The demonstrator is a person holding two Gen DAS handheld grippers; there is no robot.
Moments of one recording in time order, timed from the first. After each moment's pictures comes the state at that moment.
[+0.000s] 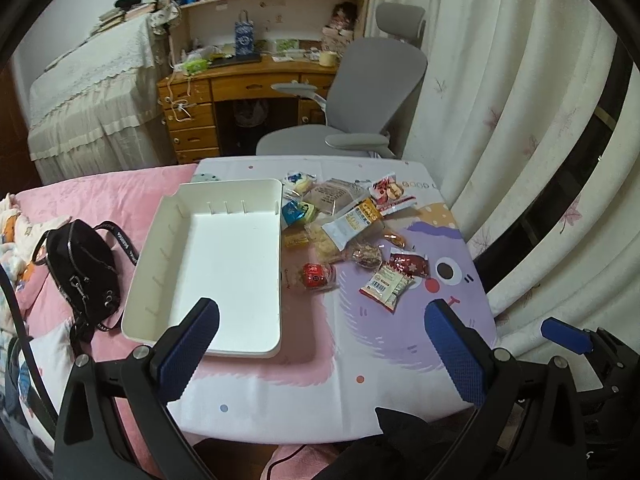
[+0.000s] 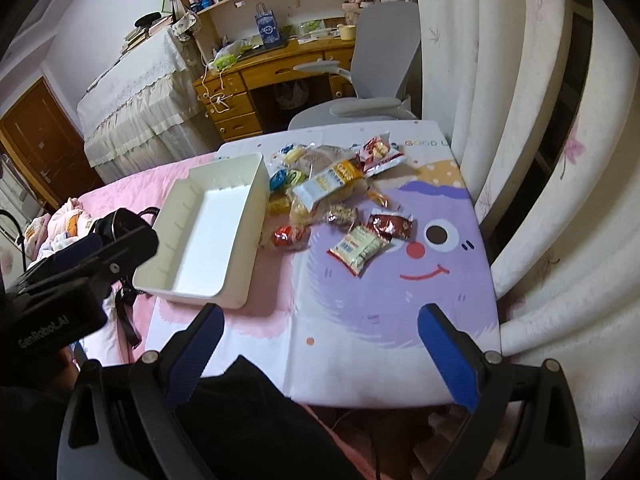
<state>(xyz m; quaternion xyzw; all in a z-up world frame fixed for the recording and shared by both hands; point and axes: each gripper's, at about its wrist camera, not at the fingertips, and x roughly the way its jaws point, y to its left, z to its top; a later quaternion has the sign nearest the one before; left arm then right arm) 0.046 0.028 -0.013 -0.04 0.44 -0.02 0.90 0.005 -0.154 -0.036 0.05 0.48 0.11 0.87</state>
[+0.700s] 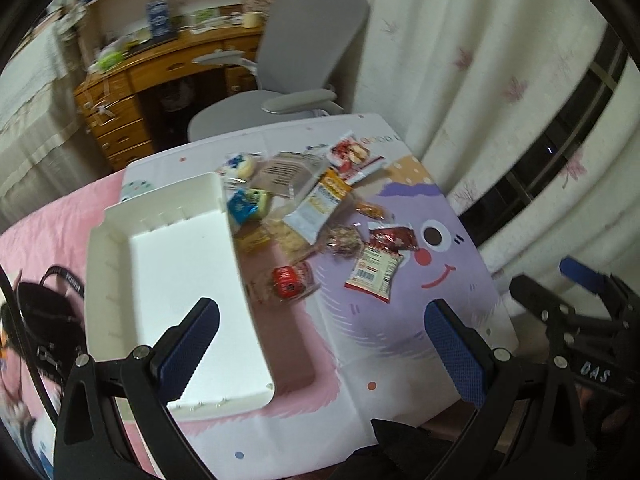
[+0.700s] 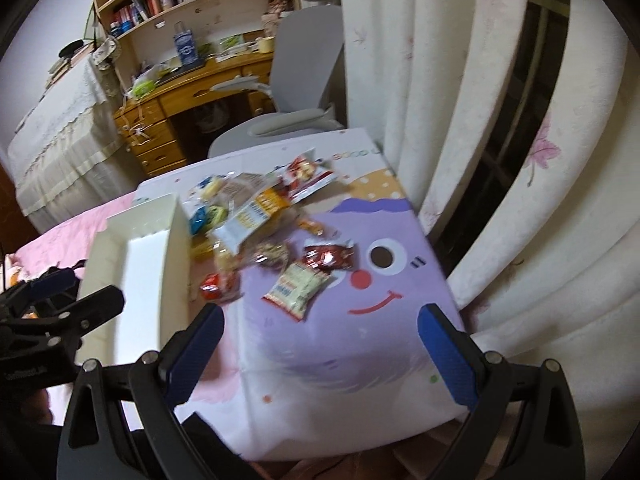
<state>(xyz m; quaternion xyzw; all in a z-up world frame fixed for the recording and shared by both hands) 0.138 0.023 -0.060 0.03 0.50 -0.16 0.85 0.062 -0.170 -0.059 0.06 0.46 -0.05 0.89</state>
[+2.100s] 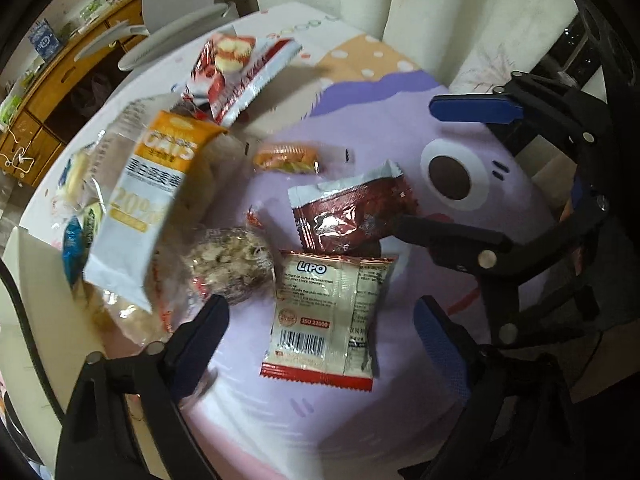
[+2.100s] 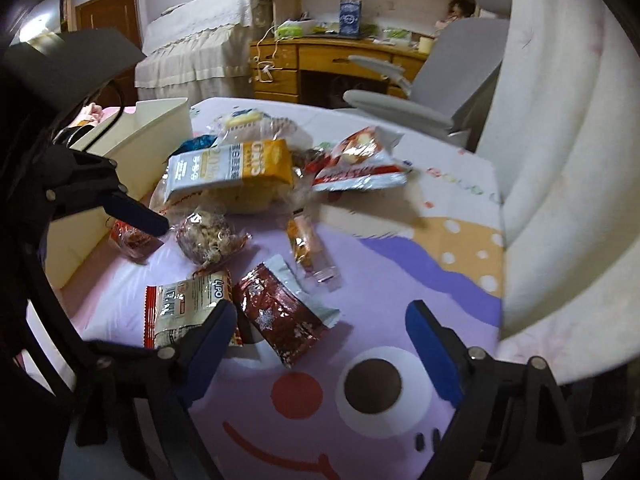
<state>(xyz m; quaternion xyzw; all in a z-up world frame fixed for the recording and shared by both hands) 0.247 -0.137 -0.256 0.17 0.58 -0.21 0.77 0.215 -0.226 -0.241 -0.12 0.42 0.26 0.86</state>
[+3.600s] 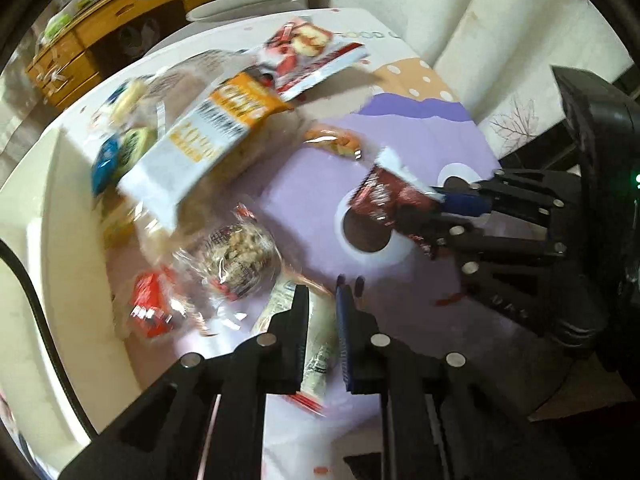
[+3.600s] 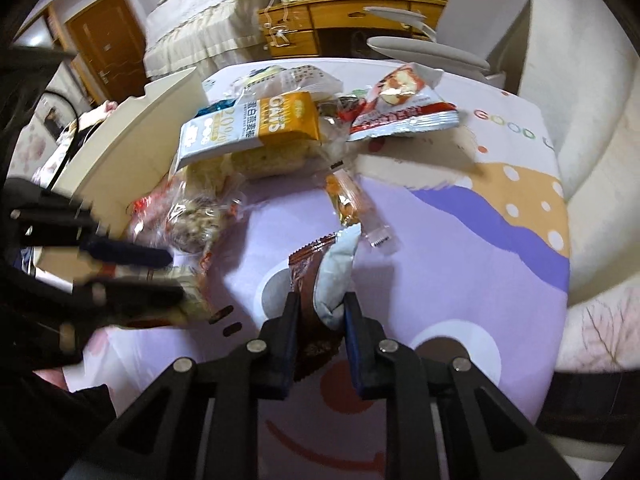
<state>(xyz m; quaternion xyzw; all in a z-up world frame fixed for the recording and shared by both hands) 0.233 -0.058 -0.225 0.04 0.60 -0.14 0.78 0.219 -0.217 -0.252 -0.06 0.50 0.28 0.81</state>
